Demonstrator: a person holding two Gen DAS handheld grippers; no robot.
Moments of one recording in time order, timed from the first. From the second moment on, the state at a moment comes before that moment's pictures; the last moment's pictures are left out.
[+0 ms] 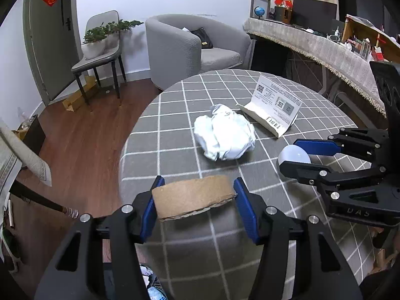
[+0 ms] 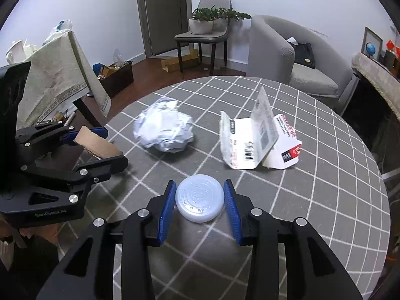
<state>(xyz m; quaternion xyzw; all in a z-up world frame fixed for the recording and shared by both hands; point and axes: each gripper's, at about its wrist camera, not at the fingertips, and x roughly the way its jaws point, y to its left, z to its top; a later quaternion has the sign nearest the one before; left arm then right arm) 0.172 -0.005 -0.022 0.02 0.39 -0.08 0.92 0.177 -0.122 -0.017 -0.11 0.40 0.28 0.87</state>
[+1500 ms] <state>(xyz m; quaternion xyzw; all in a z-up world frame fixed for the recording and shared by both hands) 0.038 0.180 -0.169 -0.05 0.54 0.02 0.84 0.069 0.068 -0.021 -0.12 0.38 0.38 0.84</state>
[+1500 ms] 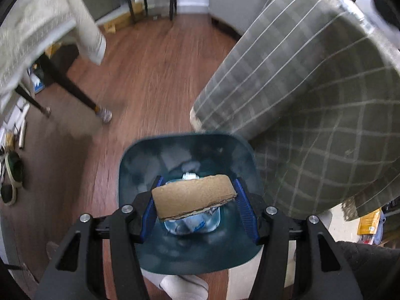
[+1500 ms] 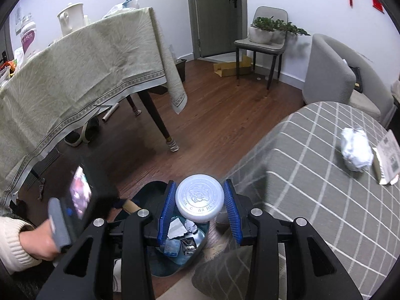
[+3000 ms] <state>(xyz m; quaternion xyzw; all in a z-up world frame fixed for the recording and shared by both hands) -0.025 0.241 -0.020 -0.07 0.36 0.03 0.93 0.066 0.198 -0.210 -0.22 0.55 0.36 0.72</state>
